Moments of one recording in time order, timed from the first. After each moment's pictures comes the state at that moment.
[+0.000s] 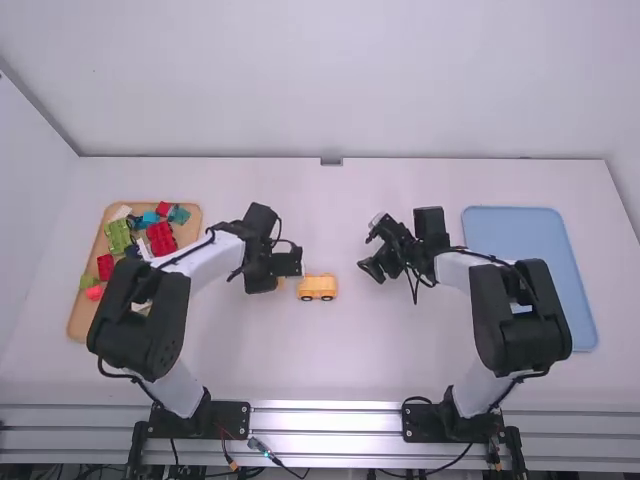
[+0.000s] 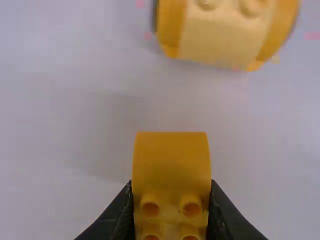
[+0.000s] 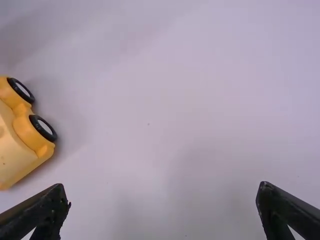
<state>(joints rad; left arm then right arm) -0.27 1.73 0.98 -0.63 0.10 1.12 0.17 1.79 0.80 0.04 -0.59 -0.57</state>
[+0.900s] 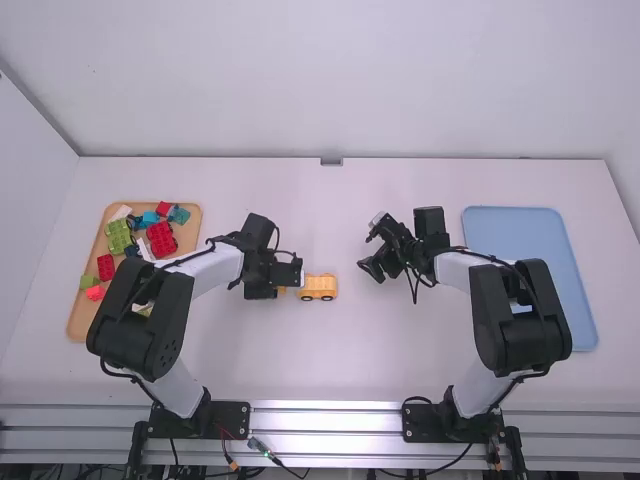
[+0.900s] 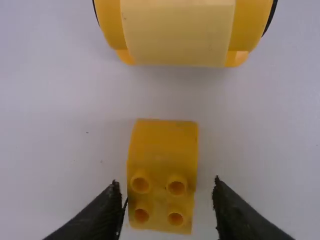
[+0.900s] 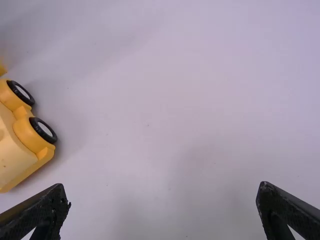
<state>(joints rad) -0.26 1.73 0.88 -0.49 0.12 1.20 0.17 1.79 0.80 0.05 -0.59 -0.55</state>
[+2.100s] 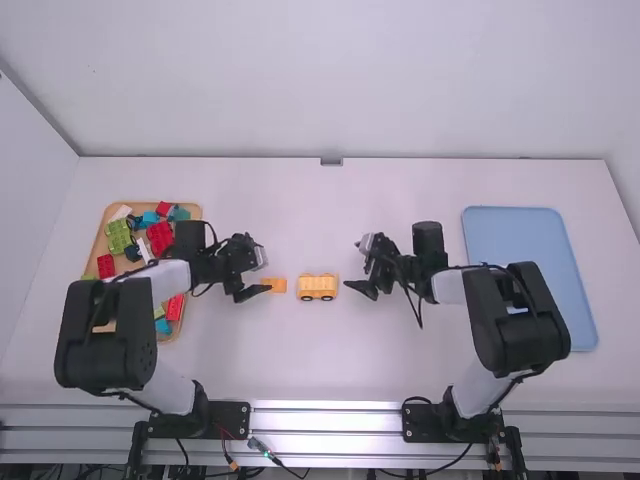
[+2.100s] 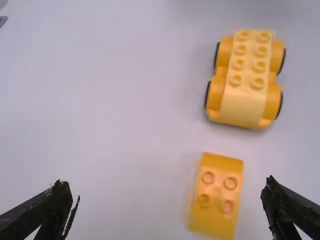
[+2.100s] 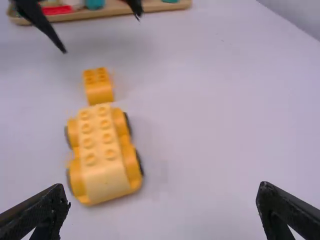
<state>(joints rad) 0.11 1.63 0.67 -0.12 0.84 1.20 0.20 1.79 0.61 0.41 -0.96 -0.74</state>
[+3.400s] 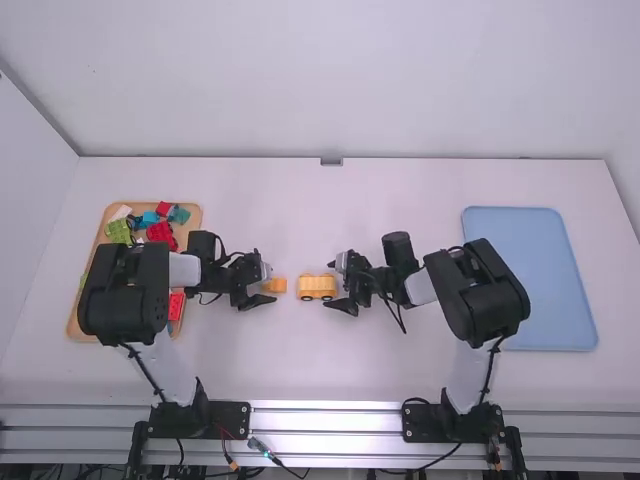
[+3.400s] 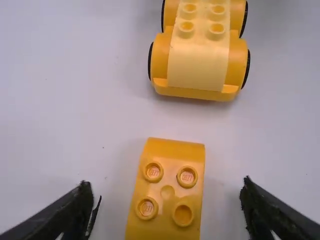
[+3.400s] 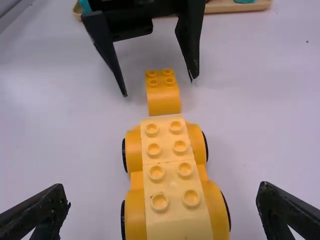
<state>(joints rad) 0.11 1.89 0.72 -0.13 0.90 1.37 0.34 2.00 0.66 0.52 -1.03 -0.73</state>
